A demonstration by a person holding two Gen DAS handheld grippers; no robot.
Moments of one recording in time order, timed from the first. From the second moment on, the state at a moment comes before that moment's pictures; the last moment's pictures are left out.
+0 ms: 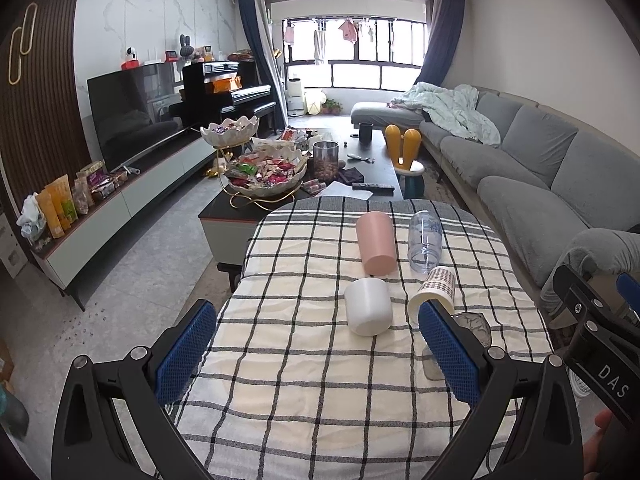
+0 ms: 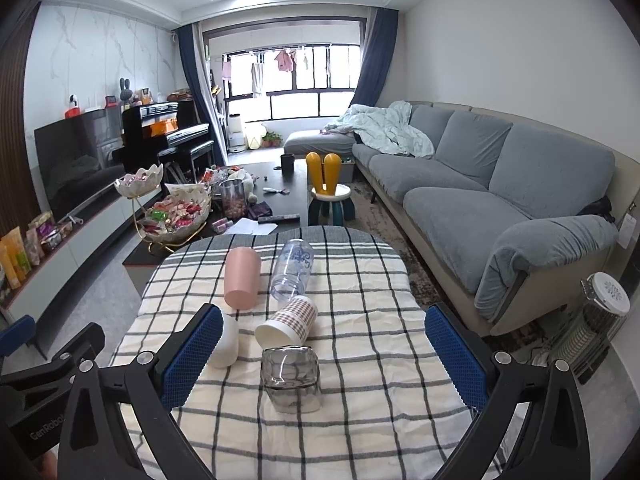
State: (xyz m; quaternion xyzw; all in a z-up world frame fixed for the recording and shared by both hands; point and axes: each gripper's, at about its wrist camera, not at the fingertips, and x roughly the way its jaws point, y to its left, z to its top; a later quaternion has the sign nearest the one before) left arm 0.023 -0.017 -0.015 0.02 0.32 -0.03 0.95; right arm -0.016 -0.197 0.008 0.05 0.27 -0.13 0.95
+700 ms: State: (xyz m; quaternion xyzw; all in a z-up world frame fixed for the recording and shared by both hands) left arm 0.021 -0.020 -0.013 0.02 0.32 -0.03 0.95; right arm -0.018 -0.197 0.009 0.05 0.27 -0.13 0.95
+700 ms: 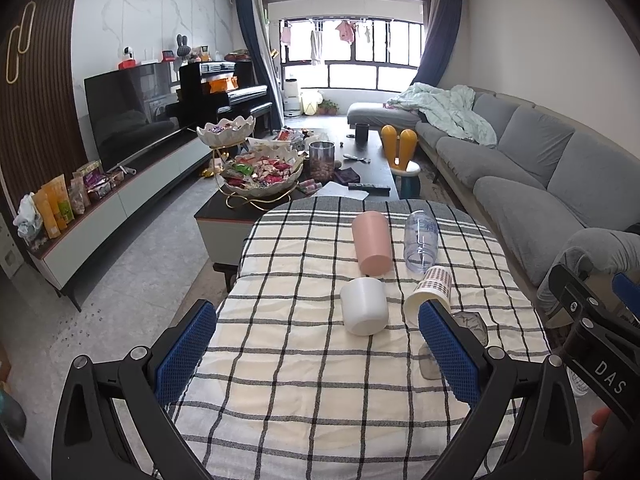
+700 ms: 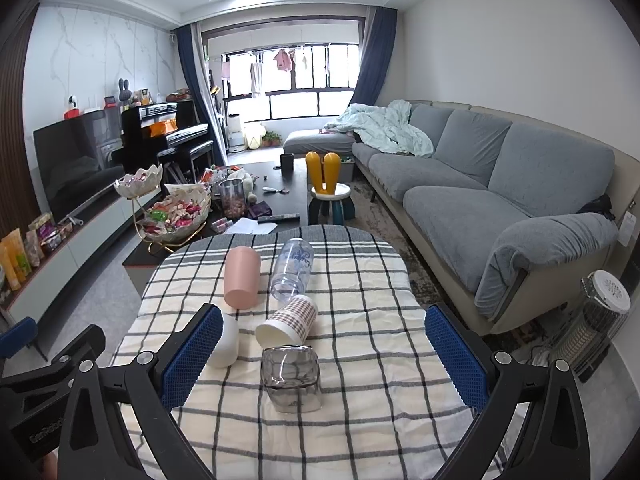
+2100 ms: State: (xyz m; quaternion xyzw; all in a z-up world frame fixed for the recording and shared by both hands) left arm 0.025 -0.015 -0.016 0.01 0.32 -0.04 0.95; right arm -0.016 -0.196 0.005 0.05 0.27 -0.13 0.95
